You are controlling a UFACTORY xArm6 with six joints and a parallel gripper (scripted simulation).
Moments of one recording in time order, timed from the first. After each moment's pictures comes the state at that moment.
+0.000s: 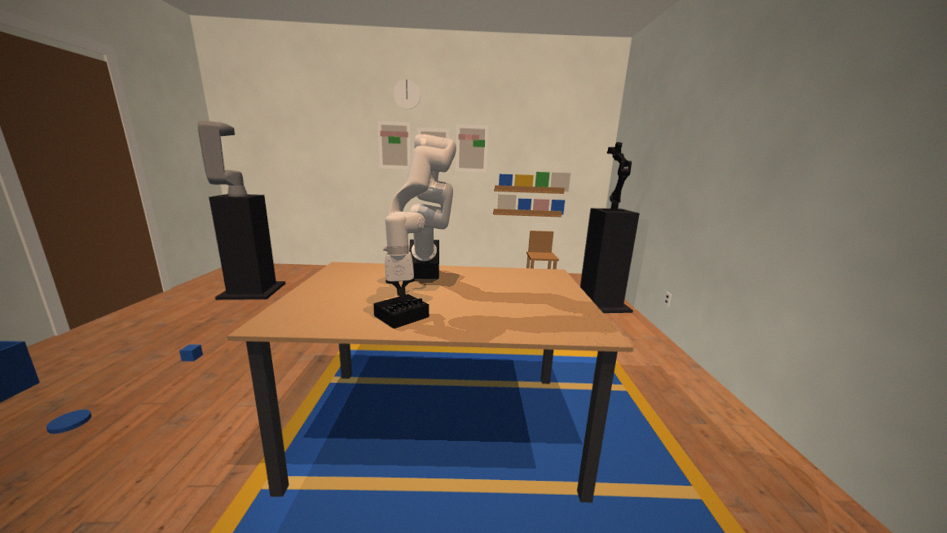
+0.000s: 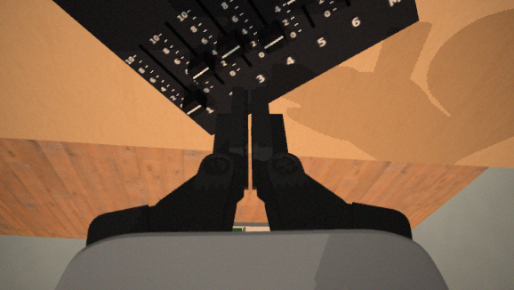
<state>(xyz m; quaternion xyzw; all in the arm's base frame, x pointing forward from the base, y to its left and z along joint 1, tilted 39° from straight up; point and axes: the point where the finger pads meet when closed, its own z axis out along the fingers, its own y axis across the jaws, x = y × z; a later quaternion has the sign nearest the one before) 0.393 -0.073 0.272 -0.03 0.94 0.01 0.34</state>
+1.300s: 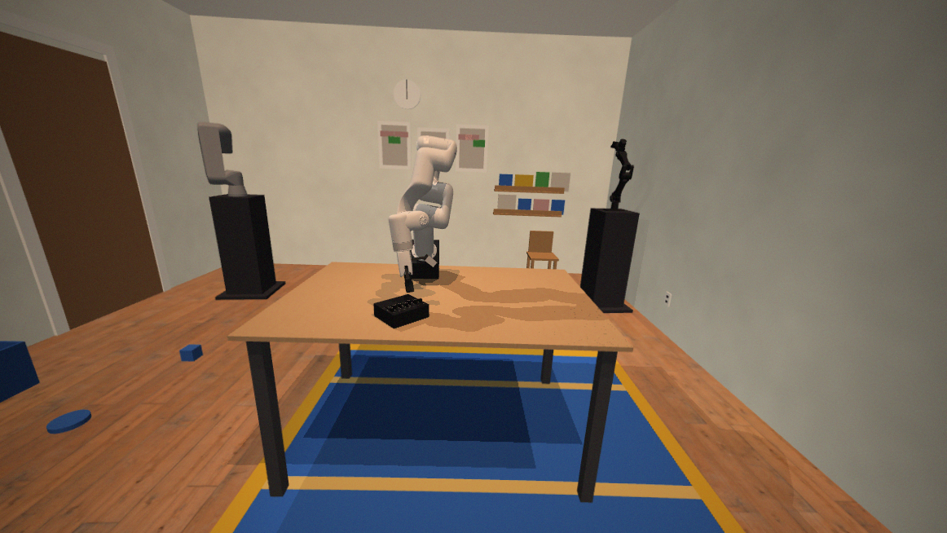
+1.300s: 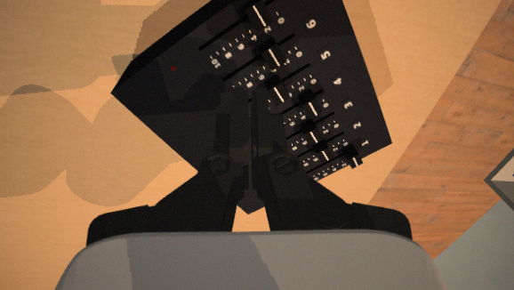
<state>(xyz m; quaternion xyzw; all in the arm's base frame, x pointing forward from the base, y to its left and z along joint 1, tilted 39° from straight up) 0.343 -0.048 0.225 0.60 0.70 0.30 0.23</state>
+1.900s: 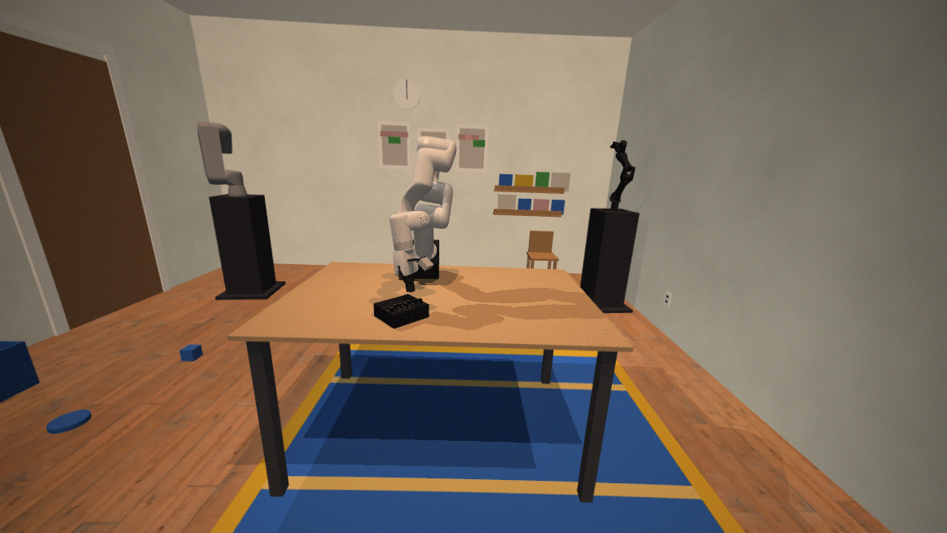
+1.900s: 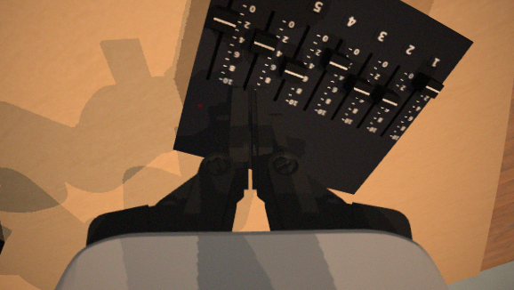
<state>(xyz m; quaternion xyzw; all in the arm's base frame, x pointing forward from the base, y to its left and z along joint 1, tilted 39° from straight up) 0.339 -0.046 0.221 0.80 0.46 0.37 0.13</state>
